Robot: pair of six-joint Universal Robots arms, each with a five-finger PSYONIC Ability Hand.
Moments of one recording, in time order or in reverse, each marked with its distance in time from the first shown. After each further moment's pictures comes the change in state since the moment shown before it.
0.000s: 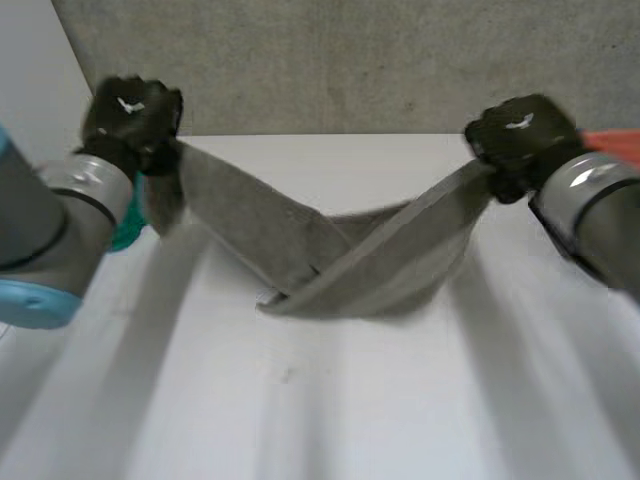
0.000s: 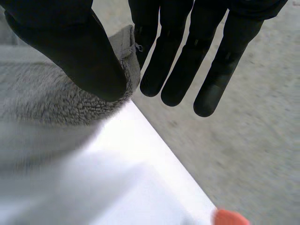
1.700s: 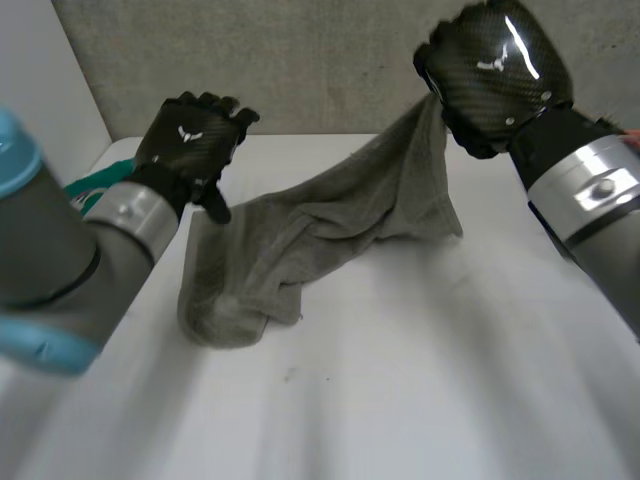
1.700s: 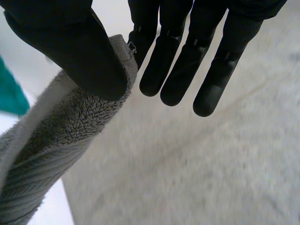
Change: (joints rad) left arm -0.144 -0.001 -0.001 -0.094 0.012 0.001; right arm 0.032 -0.227 0.324 -0.643 -0.314 0.064; left_hand -0.940 -0.985 -0.976 -0.992 -0.925; right_hand 0.000 0.000 0.005 0.004 0.012
